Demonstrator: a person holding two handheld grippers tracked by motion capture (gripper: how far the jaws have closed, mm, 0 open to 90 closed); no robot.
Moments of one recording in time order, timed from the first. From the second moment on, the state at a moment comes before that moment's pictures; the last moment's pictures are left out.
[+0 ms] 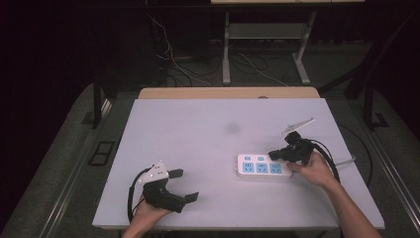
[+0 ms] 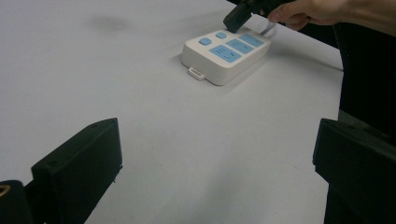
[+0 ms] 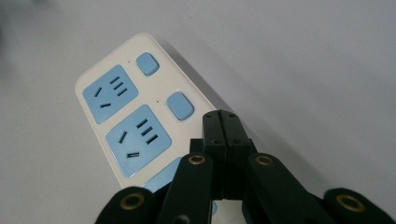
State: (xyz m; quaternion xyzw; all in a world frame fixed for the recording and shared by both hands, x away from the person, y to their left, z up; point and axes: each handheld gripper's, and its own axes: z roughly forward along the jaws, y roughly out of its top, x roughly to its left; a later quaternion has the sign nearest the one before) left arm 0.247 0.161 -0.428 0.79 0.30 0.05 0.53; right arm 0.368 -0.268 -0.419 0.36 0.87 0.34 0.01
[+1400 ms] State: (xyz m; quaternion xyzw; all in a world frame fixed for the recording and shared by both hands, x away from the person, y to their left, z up) left arm 0.246 0.163 -0.427 0.78 0.31 0.05 0.54; right arm 0.327 -0.307 -0.358 0.42 0.82 0.39 0.06
